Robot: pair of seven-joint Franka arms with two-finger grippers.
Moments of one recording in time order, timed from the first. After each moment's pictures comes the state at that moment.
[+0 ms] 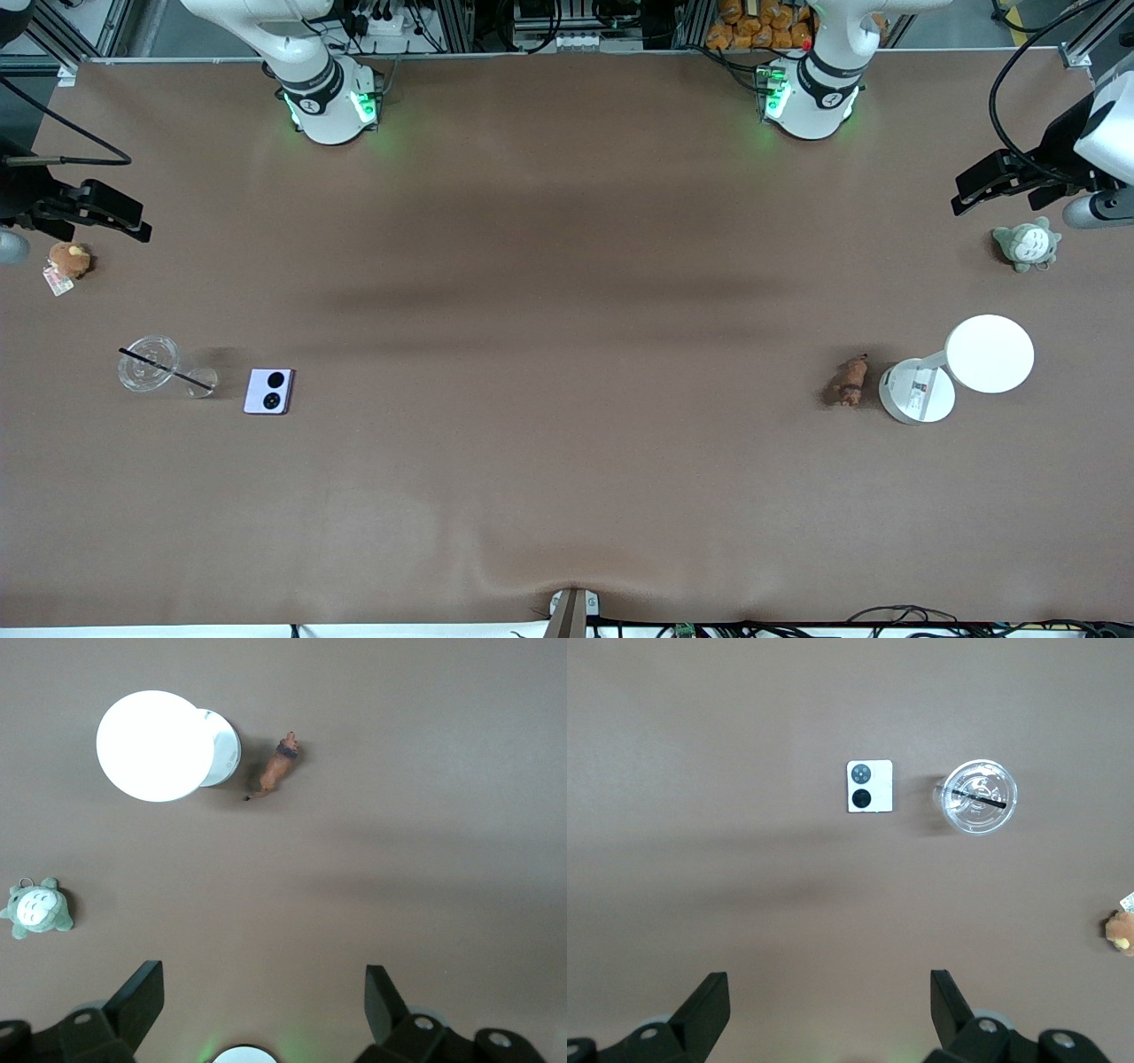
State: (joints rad) left arm -0.06 -0.09 0.00 -1.67 -0.02 1.54 -0.14; right arm 0.00 0.01 -0.03 -1.54 0.02 1.48 0.00
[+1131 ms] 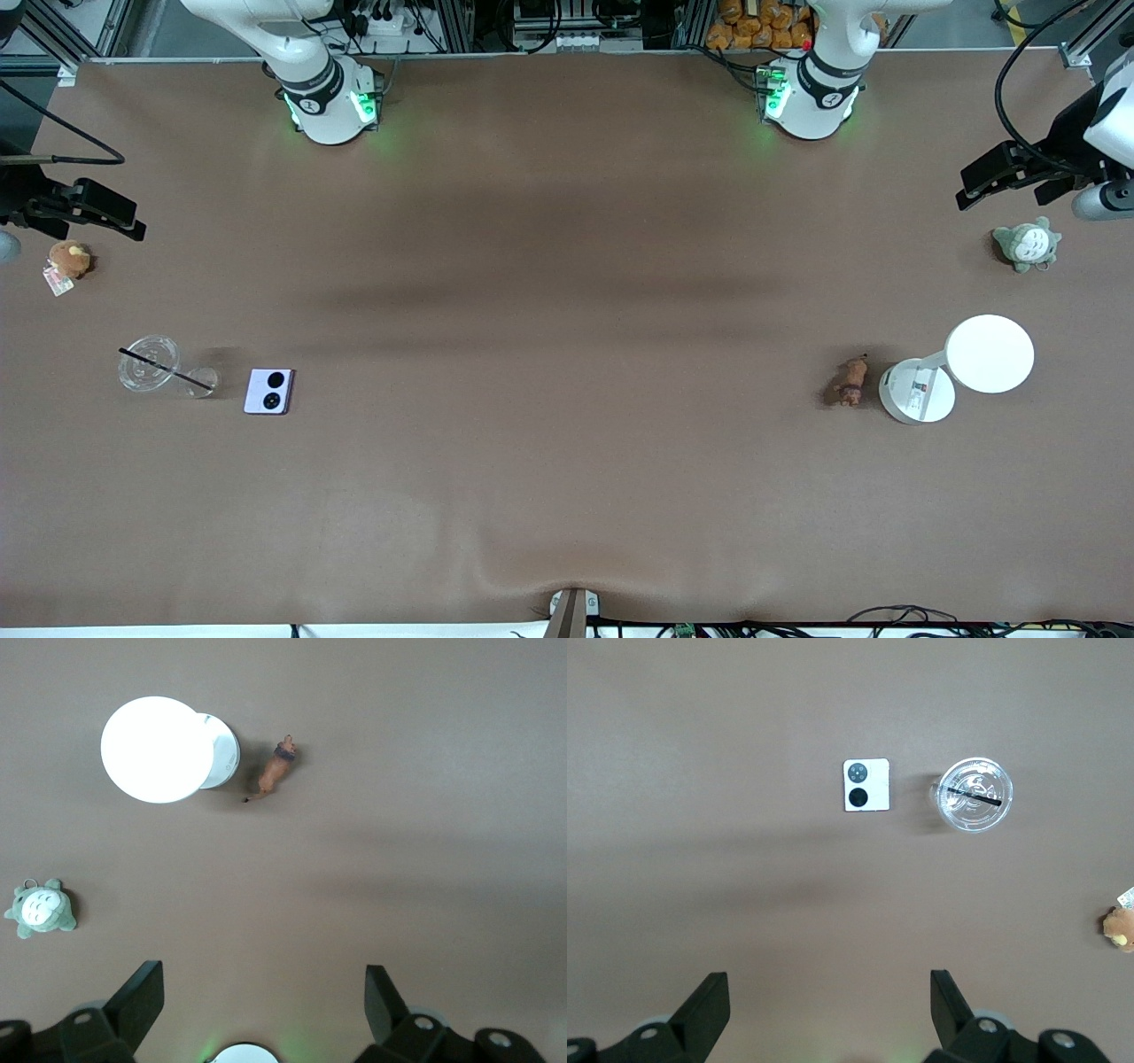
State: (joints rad) left arm -0.07 -0.09 0.00 -1.63 -0.02 1.51 -0.14; right arm 0.00 0.01 -0.03 -1.53 0.02 1.48 0.00
